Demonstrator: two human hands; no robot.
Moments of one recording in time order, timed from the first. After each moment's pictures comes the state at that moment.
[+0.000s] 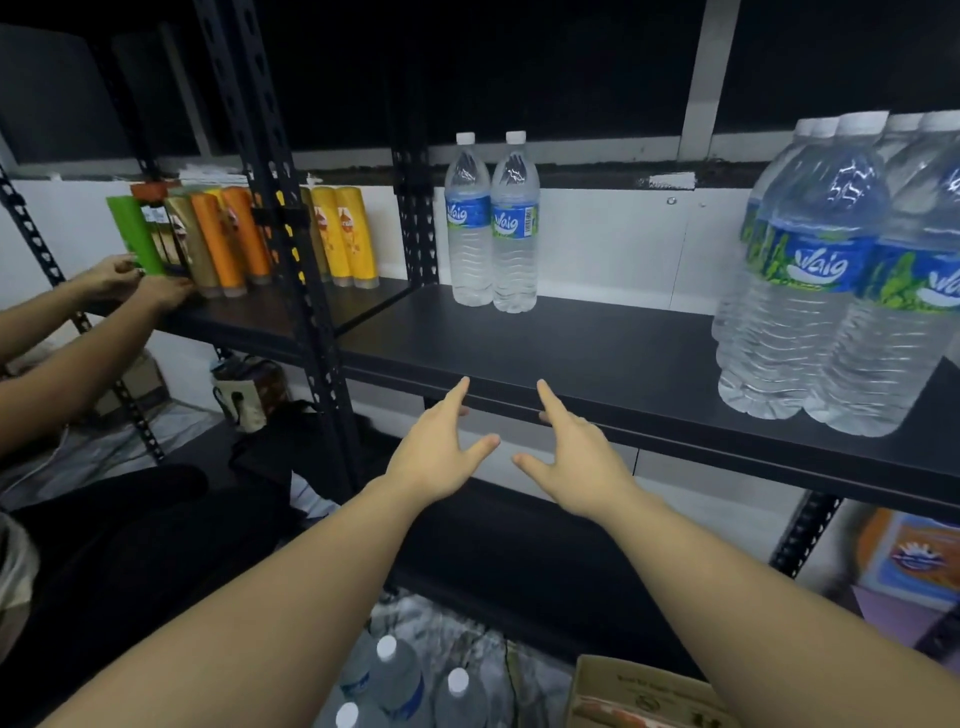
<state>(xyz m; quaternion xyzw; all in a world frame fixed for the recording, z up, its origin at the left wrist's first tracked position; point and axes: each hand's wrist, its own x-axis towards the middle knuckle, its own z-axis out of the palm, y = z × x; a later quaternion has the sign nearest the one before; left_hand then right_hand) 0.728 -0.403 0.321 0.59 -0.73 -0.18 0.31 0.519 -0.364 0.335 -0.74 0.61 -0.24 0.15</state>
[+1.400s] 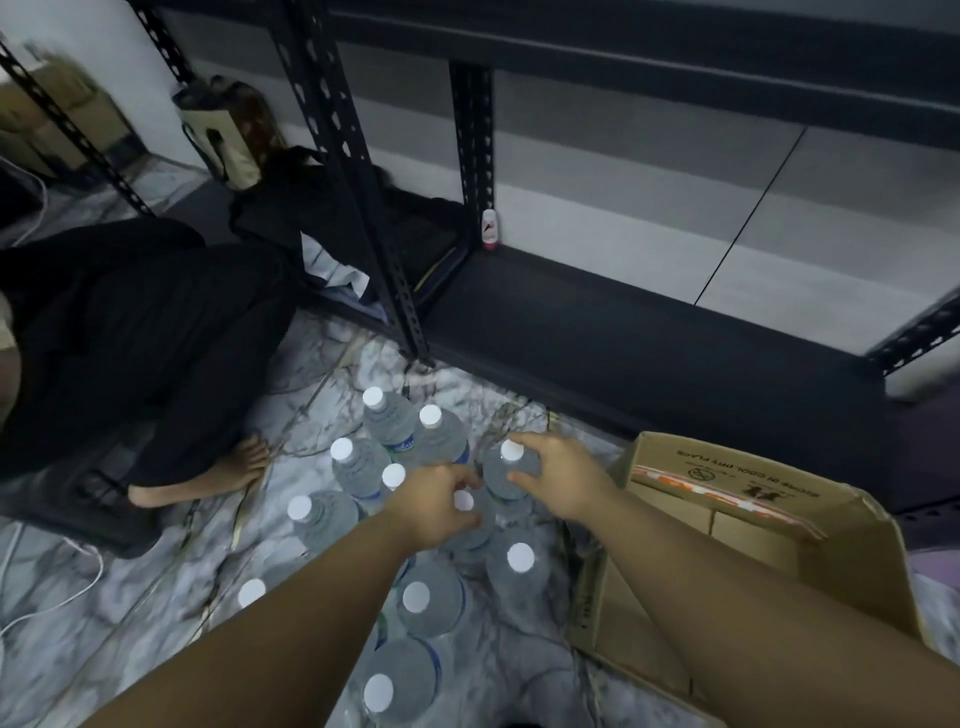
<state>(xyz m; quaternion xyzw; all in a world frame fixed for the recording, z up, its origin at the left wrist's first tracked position) 0.823 -0.277 0.012 0.63 -0.70 -0.34 -0.03 0.605 -0.312 0.004 -0.71 0.59 -0.05 0.38</state>
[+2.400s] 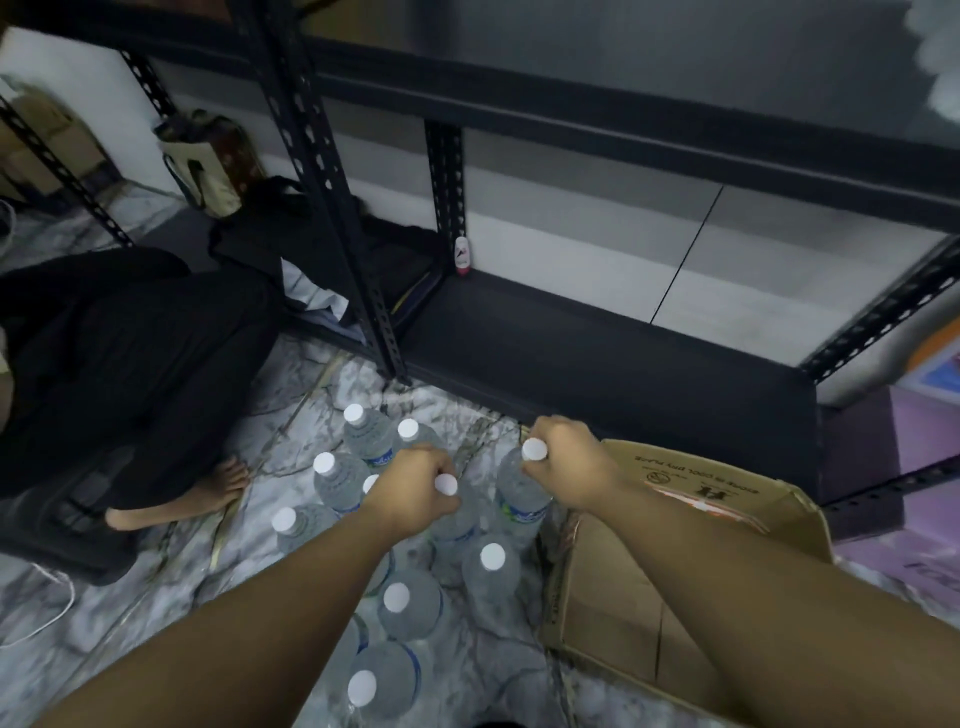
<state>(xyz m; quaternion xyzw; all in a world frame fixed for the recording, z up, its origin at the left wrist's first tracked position) 0.814 -0.283 0.045 0.62 -0.72 -0.32 0.07 0.568 -0.304 0.072 -0.73 0.61 -0.08 0.29</state>
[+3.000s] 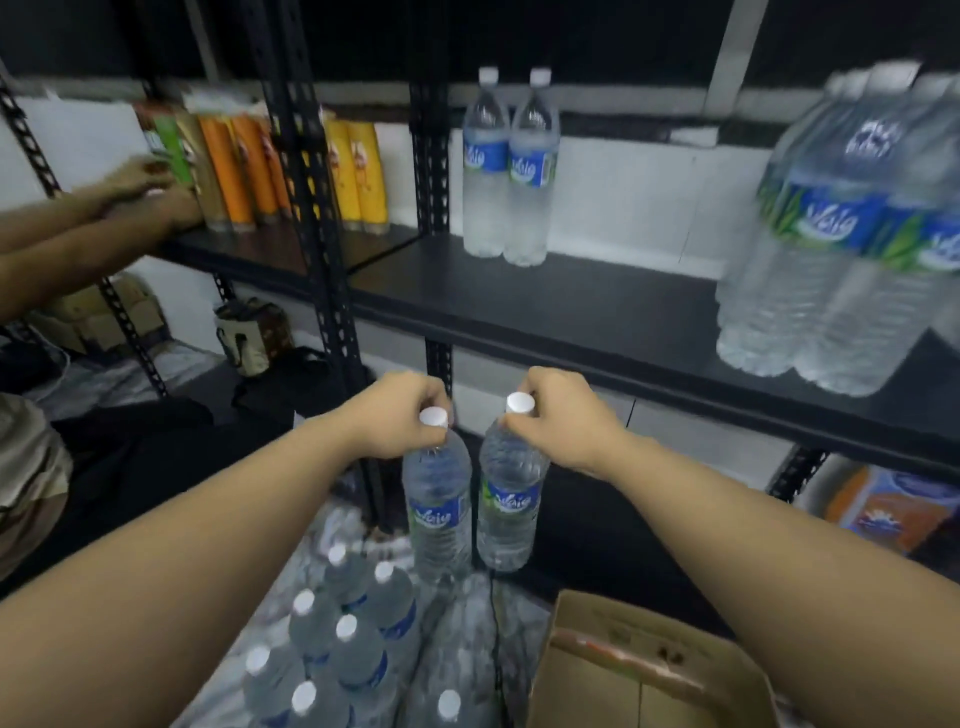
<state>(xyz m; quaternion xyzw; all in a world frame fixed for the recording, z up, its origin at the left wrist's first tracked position) 0.785 -0.344 0.353 0.55 -0.81 -0.14 0.15 0.537 -0.334 0.350 -0.77 0.57 -0.24 0.16</state>
